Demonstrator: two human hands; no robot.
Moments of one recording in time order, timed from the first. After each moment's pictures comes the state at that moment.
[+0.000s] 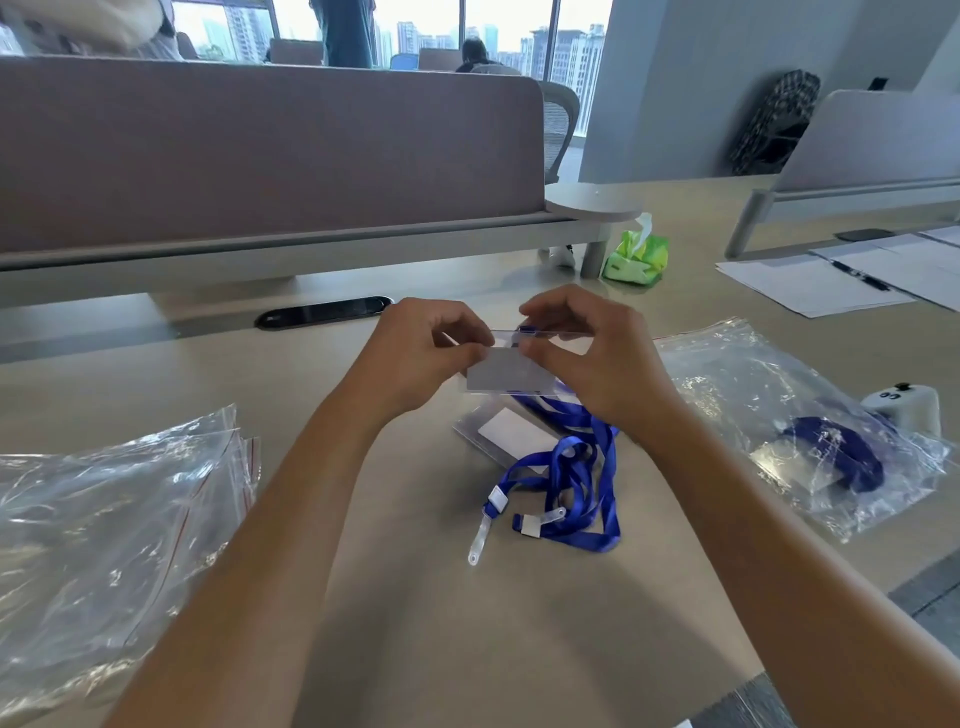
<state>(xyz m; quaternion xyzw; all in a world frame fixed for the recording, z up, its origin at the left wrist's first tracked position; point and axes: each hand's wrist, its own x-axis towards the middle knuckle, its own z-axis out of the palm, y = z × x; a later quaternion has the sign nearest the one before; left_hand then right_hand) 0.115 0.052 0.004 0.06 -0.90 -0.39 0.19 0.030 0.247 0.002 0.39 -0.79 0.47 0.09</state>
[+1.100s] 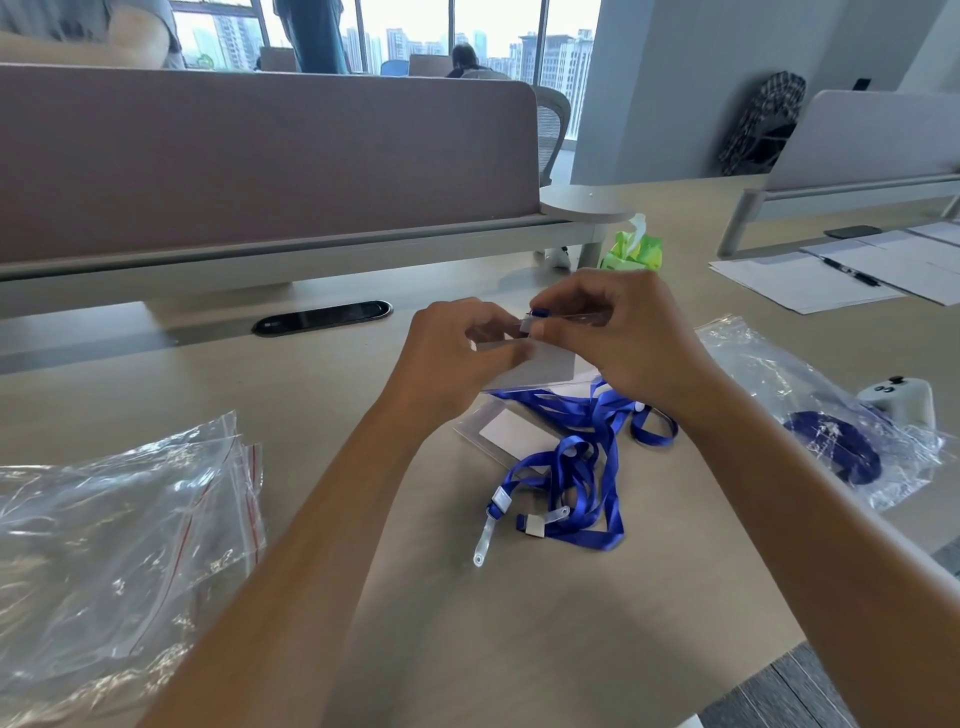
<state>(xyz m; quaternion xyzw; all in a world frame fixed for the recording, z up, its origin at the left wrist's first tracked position) 0.105 0.079 0.002 0.02 -0.88 -0.40 0.26 0.031 0.256 0.034 0.39 -0.80 0.45 0.08</state>
